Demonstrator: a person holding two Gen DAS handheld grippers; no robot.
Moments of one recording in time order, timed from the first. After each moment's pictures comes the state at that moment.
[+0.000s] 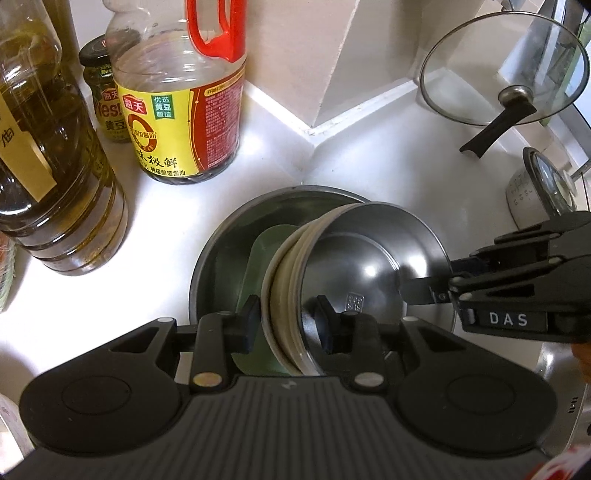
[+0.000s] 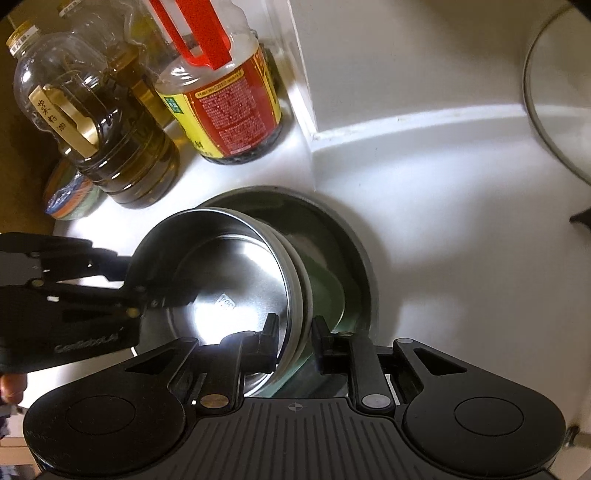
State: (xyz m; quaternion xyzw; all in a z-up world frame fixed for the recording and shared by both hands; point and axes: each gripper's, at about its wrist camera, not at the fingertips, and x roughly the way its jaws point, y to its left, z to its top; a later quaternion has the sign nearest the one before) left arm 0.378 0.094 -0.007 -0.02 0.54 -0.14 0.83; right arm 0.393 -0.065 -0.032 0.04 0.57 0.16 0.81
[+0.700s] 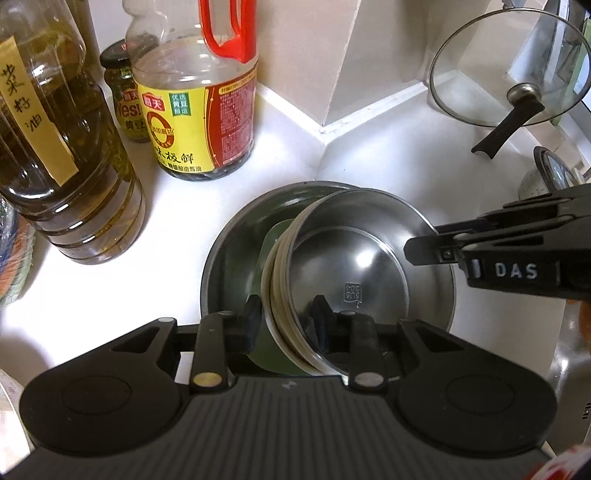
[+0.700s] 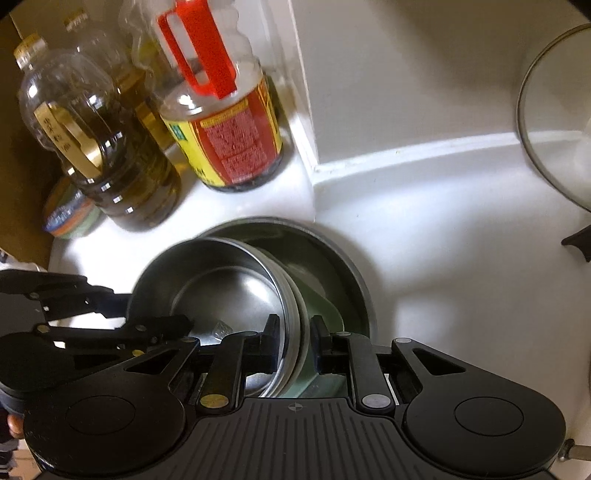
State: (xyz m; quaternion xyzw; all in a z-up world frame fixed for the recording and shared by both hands) left arm 0.358 0.090 -0.006 0.00 0.52 -0.11 0.85; right arm 0.389 -0.062 -0.021 0.04 0.52 0.16 0.84
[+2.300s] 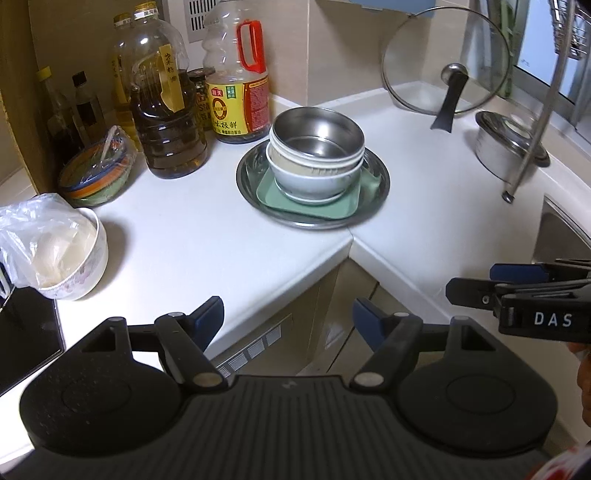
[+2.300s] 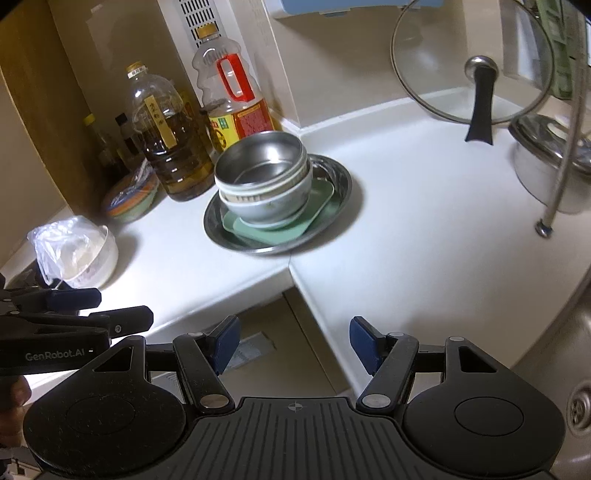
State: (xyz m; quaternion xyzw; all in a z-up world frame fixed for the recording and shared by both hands) left arm 0.091 0.090 0.013 0.04 0.41 -0.05 0.91; right arm 0.094 -0.062 -0.028 0.13 0.39 0.09 0.91
